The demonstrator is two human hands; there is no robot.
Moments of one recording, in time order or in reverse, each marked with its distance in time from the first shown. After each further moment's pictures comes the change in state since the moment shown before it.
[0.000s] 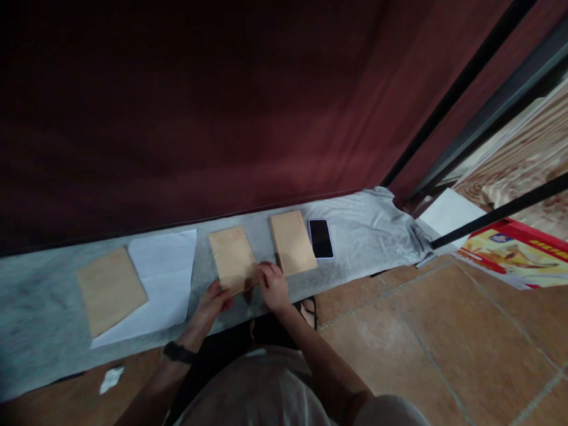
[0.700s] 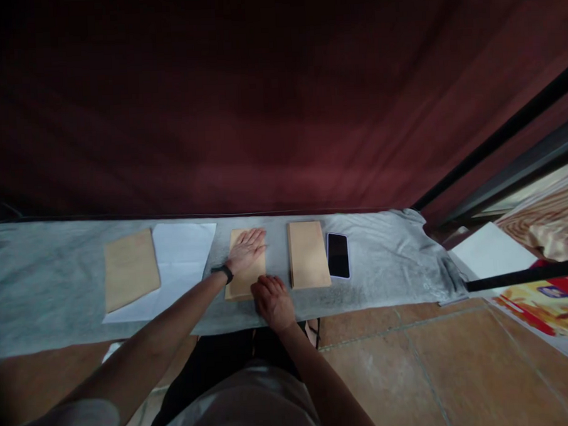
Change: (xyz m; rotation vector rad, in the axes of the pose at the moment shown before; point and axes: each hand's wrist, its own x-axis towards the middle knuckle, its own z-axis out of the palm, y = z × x) left_hand 0.139 0.050 0.030 1.224 0.036 0.859; right_hand -0.011 0.021 0.010 -0.668 -0.268 -0.519
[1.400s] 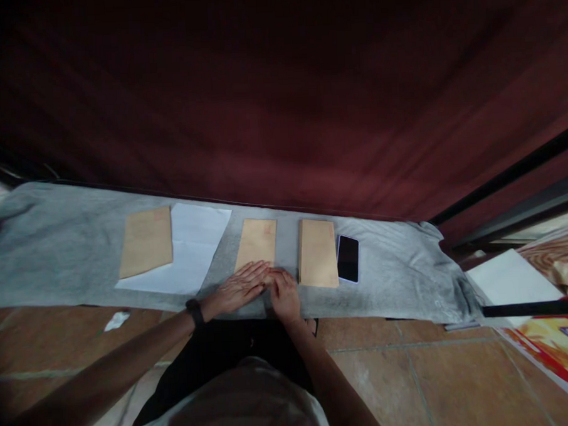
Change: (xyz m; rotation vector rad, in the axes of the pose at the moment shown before) left_hand -0.140 0.034 0.001 -0.122 -0.023 0.266; right_hand -0.001 0.014 0.005 0.252 0.125 0.094
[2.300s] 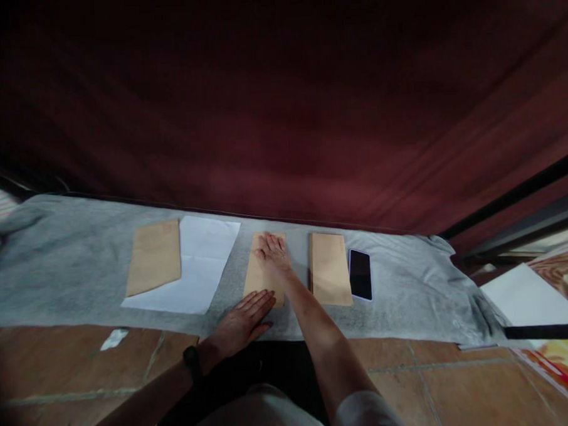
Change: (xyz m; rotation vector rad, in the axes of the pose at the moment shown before) left_hand -0.037 0.024 -0.002 -0.034 0.086 -0.021; right_hand 0.164 0.009 0.066 -0.474 -0.332 -0.150
